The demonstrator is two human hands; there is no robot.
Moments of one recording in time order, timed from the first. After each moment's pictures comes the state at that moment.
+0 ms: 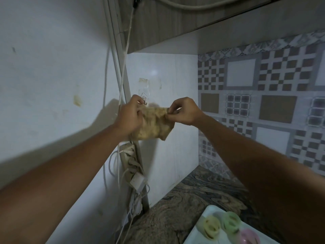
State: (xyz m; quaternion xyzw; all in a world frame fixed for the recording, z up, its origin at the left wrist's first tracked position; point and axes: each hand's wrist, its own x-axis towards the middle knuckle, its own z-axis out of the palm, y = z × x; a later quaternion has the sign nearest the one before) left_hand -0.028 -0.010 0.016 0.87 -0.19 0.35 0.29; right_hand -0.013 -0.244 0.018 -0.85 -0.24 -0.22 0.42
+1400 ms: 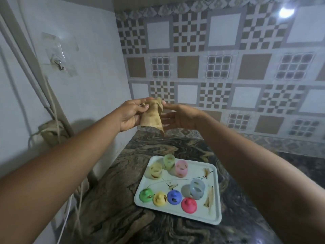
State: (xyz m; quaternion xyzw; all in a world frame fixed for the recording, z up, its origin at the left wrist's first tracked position) left_hand -0.099 -0.177 -0.067 0.59 -0.22 -0.32 0.71; right_hand -0.174 -0.378 -0.096 -0.65 0.02 0.09 0.75
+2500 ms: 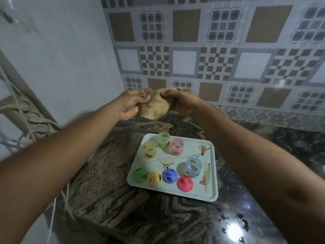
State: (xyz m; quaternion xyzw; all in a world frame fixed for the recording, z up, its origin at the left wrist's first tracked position) left_hand -0.064 -0.213 -0.151 0.61 -0.17 -0.33 0.70; right_hand -0.146 -0.400 -0.171 -0.58 0.10 -0.03 0.81
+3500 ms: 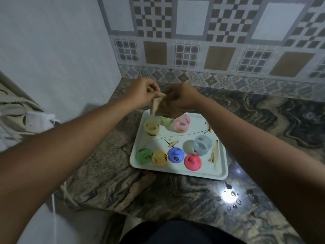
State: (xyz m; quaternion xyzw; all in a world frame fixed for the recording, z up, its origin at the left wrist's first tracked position) left_hand -0.045 -0.222 -0.229 0.85 -0.40 -0.07 0.34; right_hand -0.141 -0.386 -0.248 -0.96 0.10 -0.04 0.25
